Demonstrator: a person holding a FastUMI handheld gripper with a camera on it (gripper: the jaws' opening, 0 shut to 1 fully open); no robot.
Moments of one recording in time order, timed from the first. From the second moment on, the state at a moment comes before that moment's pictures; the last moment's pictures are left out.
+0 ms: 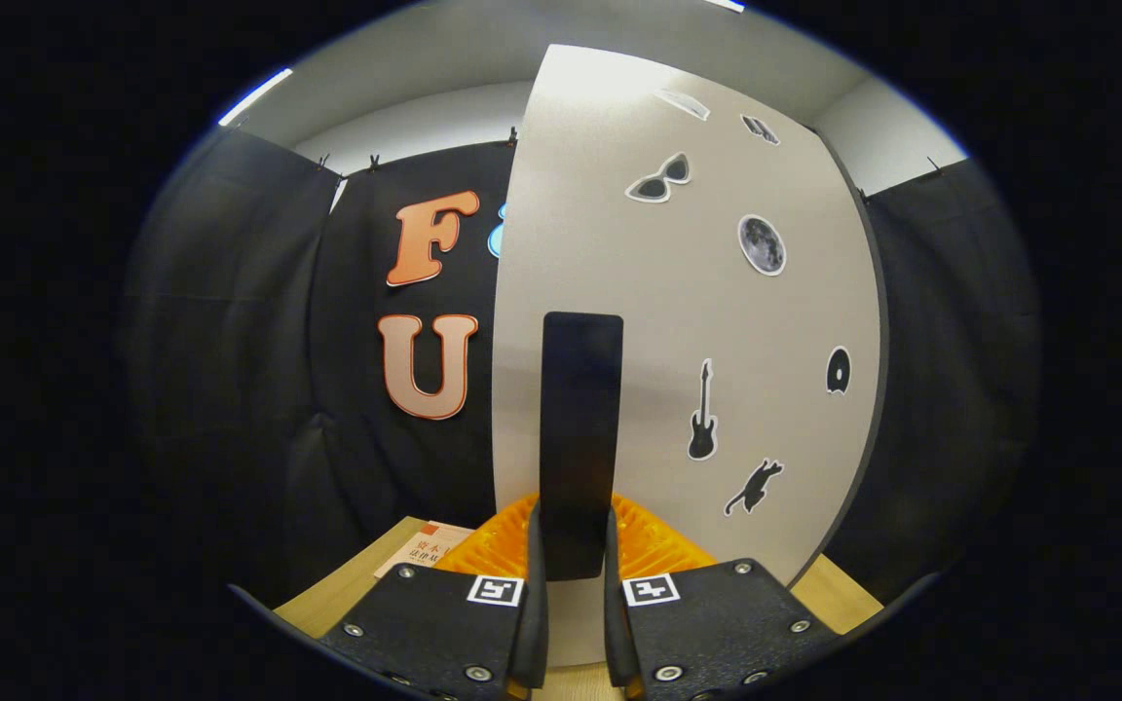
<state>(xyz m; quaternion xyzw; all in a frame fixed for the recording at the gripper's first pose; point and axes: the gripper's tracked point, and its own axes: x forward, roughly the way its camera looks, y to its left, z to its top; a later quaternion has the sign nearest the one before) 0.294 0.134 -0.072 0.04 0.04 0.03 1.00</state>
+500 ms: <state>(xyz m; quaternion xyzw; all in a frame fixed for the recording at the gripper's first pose) 0.223 0.089 -0.071 0.08 0.02 0.12 0.99</state>
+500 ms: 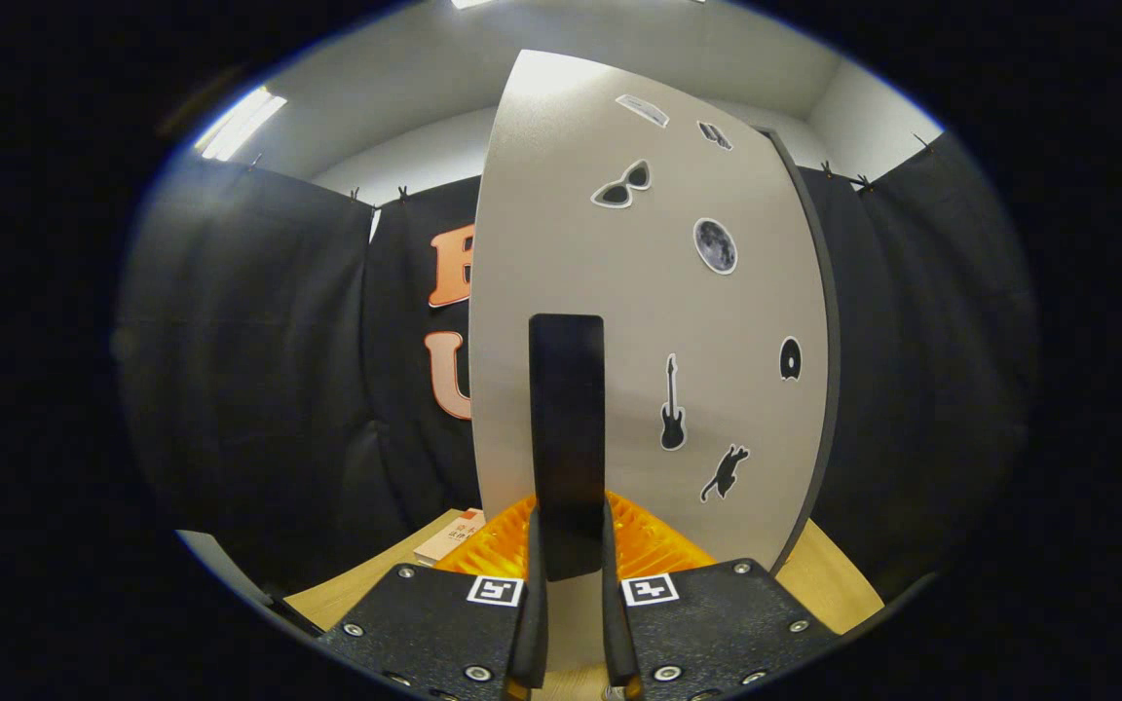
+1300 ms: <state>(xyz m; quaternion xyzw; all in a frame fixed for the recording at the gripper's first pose) 0.167 -0.036 -0.085 0.09 0.02 0.10 0.99</state>
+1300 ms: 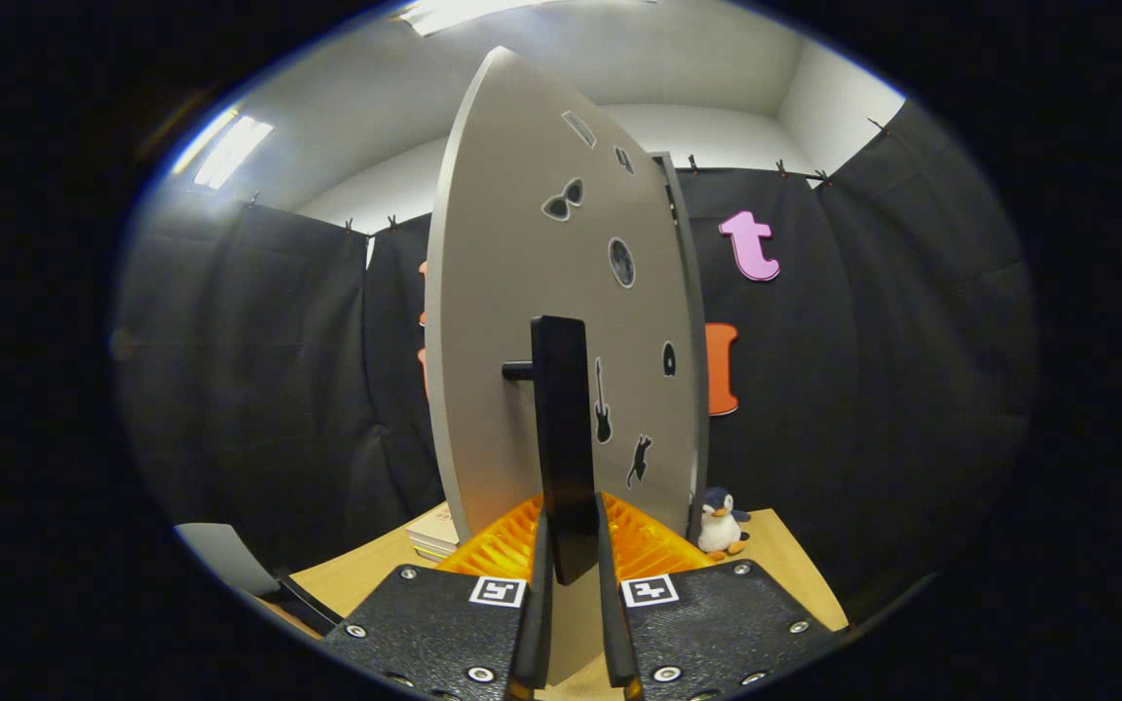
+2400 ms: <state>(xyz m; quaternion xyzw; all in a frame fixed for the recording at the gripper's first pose) 0.108 -0.097 -0.136 0.09 0.08 -0.07 0.99</state>
